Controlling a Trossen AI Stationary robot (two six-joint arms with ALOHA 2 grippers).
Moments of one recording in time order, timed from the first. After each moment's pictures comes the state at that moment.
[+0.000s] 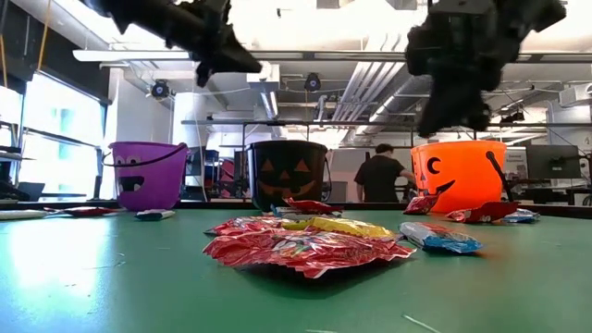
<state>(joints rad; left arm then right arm) 0.24 1.17 0.80 0.03 -0.08 -0.24 0.15 1.25 0.73 -0.36 0.05 0.77</state>
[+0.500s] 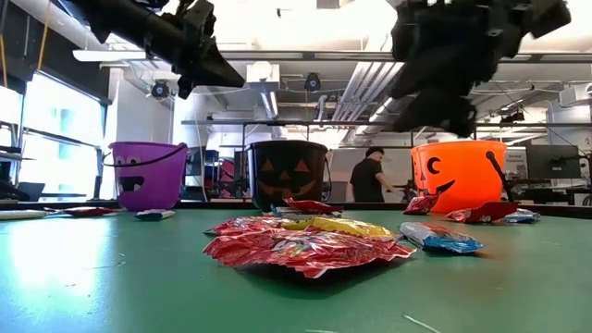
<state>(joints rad) 0.23 1.08 0.68 0.01 -0.09 -0.26 0.30 1.42 0.73 0.00 0.05 0.83</state>
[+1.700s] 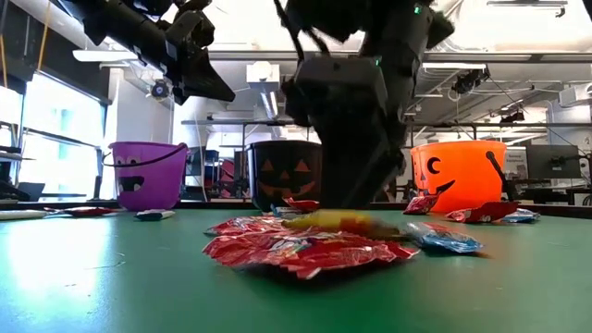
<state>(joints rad) 0.24 1.08 0.68 -0.12 -0.02 -0.14 0.25 2.02 1.34 -0.49 -0.03 0.69</state>
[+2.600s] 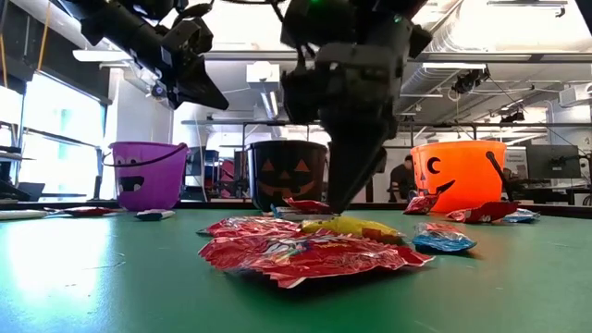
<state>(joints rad) 0.24 1.08 0.68 -0.18 -0.04 -0.15 0.16 1.98 1.34 -0.53 -0.21 0.46</state>
